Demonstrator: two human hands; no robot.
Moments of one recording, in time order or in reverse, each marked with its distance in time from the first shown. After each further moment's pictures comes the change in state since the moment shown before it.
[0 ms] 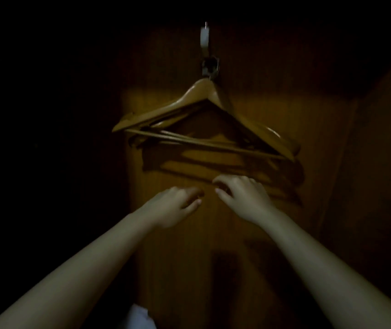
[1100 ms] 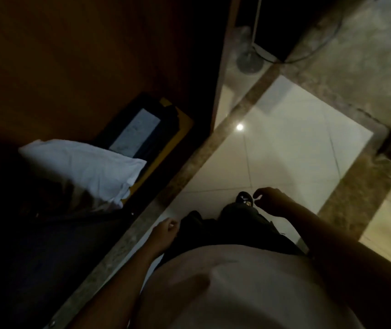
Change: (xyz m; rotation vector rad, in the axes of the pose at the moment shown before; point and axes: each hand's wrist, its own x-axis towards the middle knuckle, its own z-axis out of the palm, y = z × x) left_hand -0.445 0.002 0.353 -0.470 -1.362 -0.354; right_hand -0.597 -0.203 0.228 0.547 -0.802 1.654
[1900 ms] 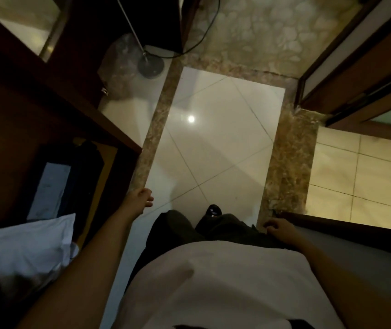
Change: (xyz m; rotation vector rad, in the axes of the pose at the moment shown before) left_hand 0.071 0.267 0.132 0.122 0.029 0.132; right_hand -0.050 0.299 0.018 0.643 0.078 0.377
